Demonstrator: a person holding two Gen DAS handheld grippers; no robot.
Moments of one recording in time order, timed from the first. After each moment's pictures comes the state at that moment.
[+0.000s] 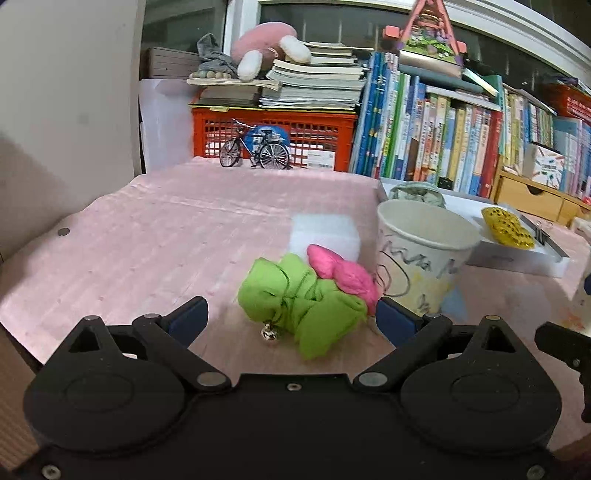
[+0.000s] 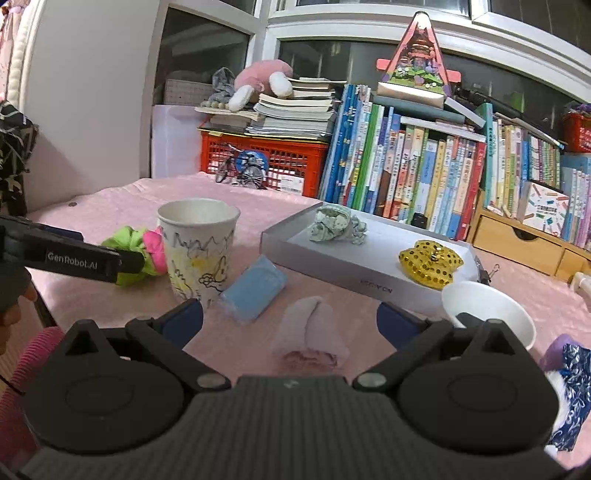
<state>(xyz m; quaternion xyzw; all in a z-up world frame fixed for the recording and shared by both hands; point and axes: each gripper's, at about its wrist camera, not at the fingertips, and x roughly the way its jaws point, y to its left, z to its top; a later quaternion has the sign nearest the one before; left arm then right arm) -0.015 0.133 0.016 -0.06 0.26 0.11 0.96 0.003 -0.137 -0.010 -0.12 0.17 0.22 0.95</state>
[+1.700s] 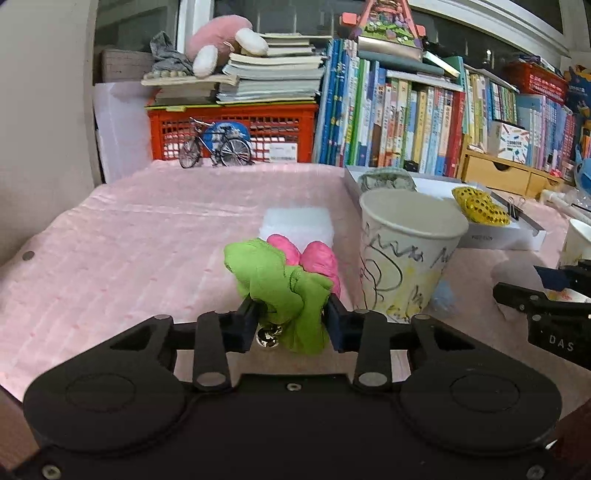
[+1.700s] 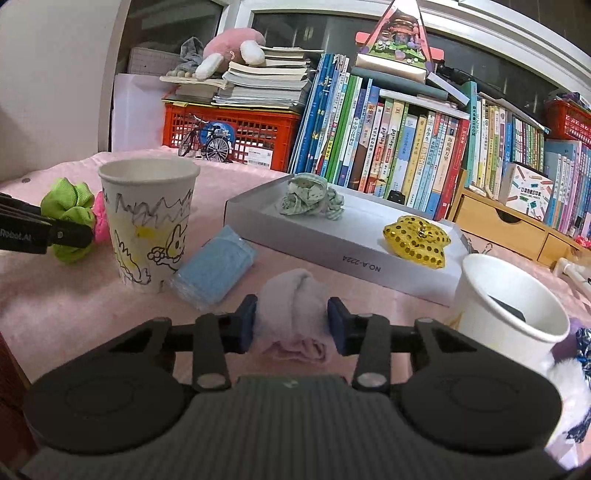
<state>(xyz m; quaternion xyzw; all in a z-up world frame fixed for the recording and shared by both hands) -0.008 0.140 0.017 -0.03 0.26 0.04 0.96 0.039 -0.121 -0.038 -0.13 0.19 0.17 0.96</state>
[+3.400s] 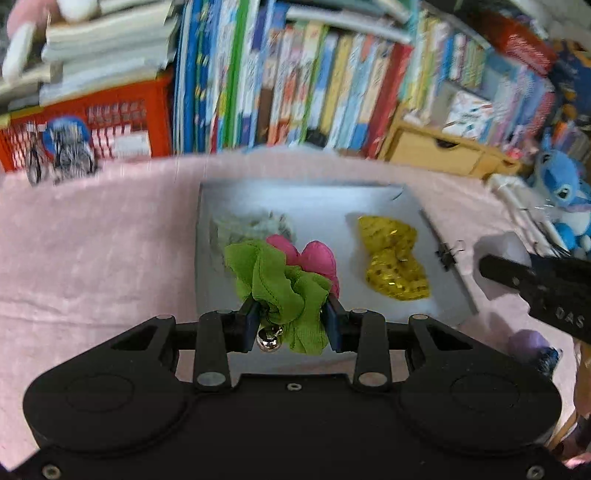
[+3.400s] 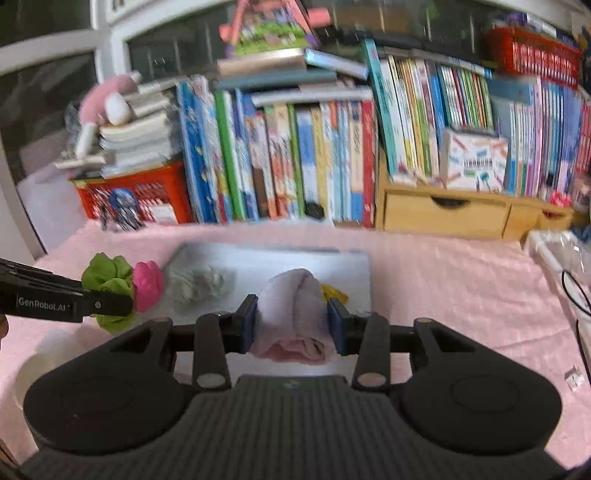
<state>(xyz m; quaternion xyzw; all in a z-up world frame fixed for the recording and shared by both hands) 0.248 0.023 0.112 -0.05 0.45 -0.09 0.89 0.197 -0.241 0.084 0.00 0.30 0.12 0.95</state>
